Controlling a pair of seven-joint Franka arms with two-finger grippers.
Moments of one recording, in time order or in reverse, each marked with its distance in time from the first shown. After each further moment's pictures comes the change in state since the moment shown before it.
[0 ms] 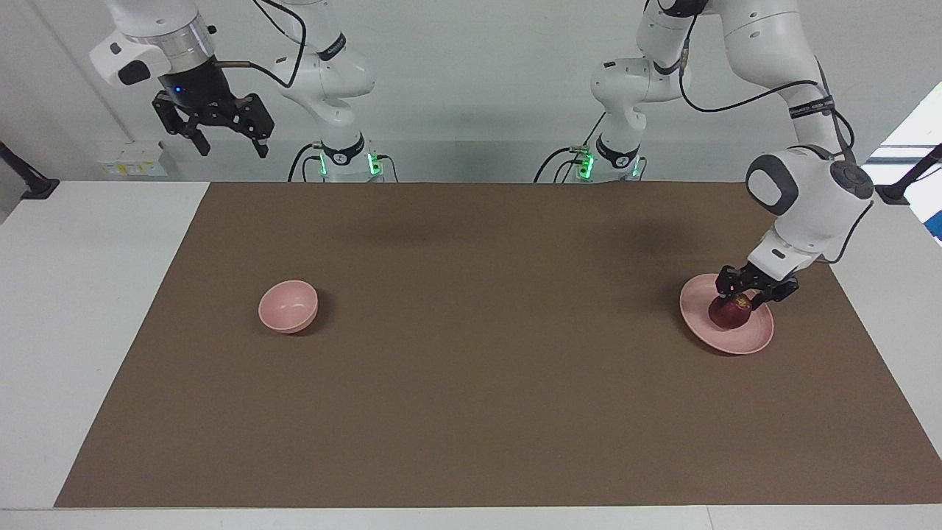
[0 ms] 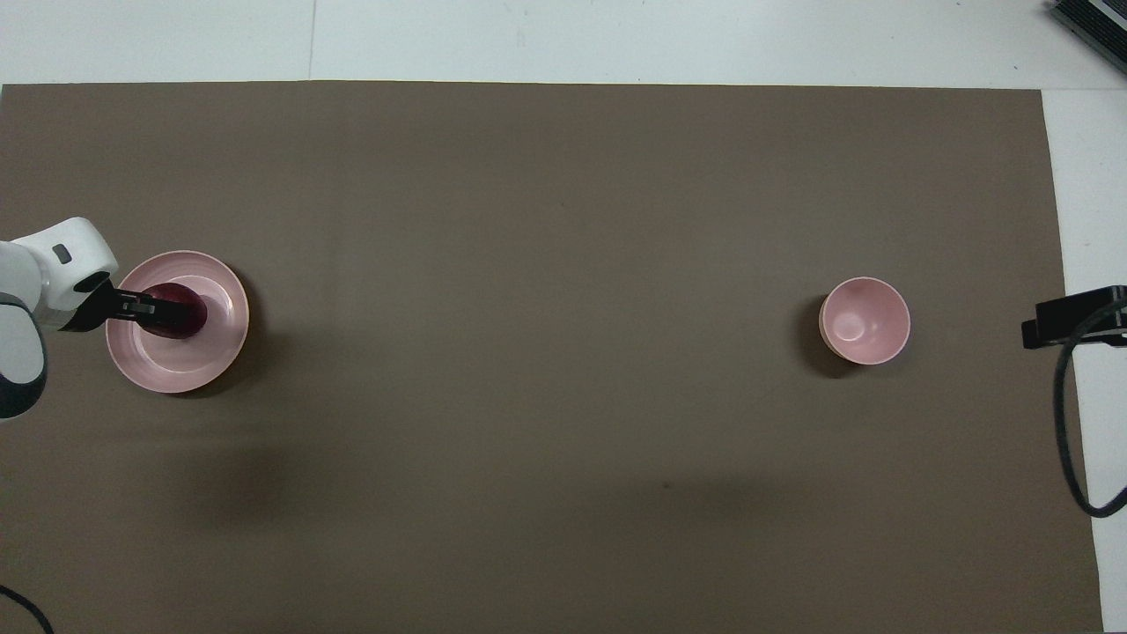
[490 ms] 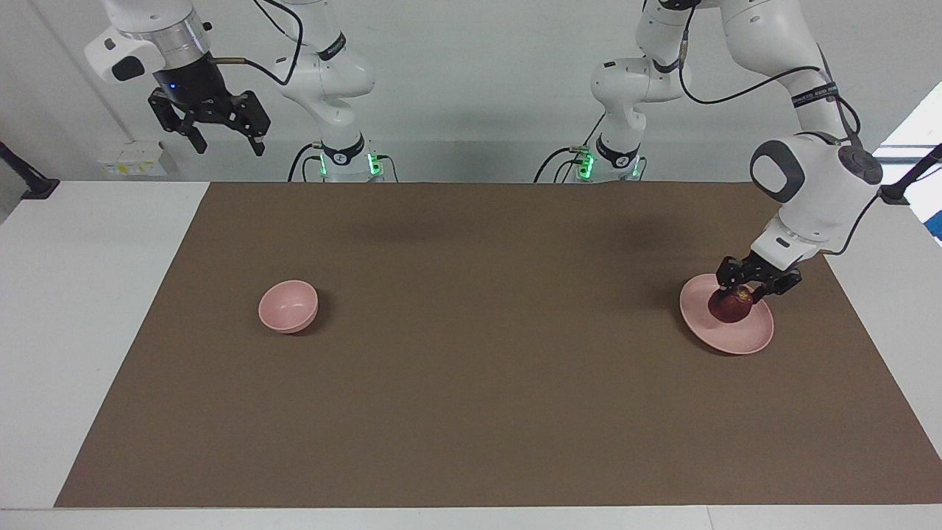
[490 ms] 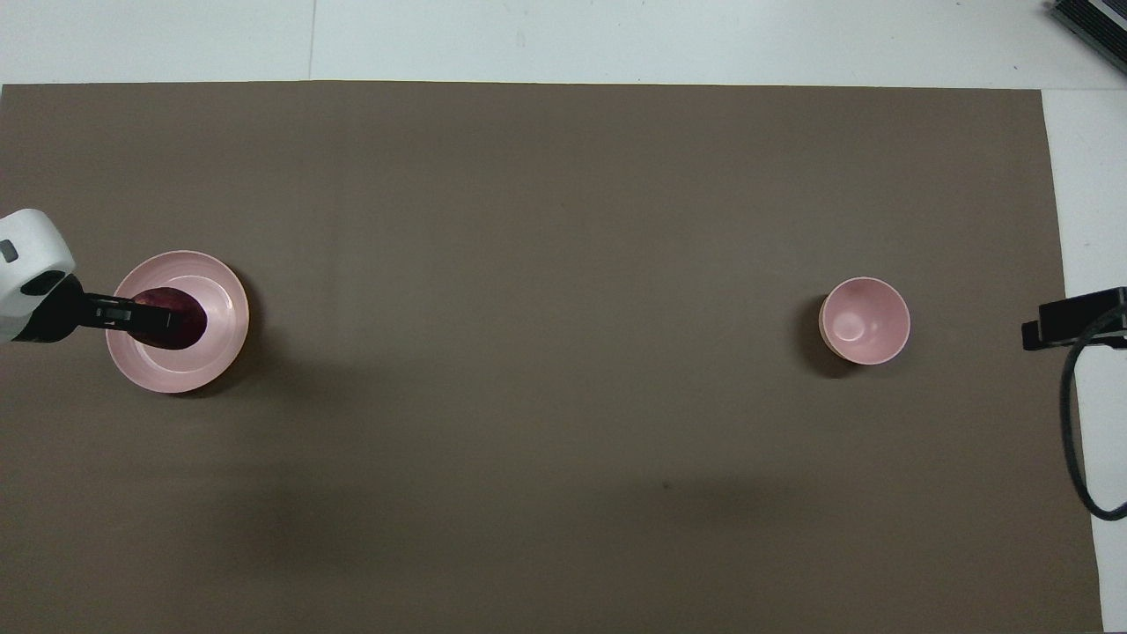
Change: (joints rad) left arm -0.012 -0.168 -0.022 0.022 -0.098 -0.243 -0.032; right arm -0.009 -0.007 -0.006 -0.022 0.060 0.015 0.020
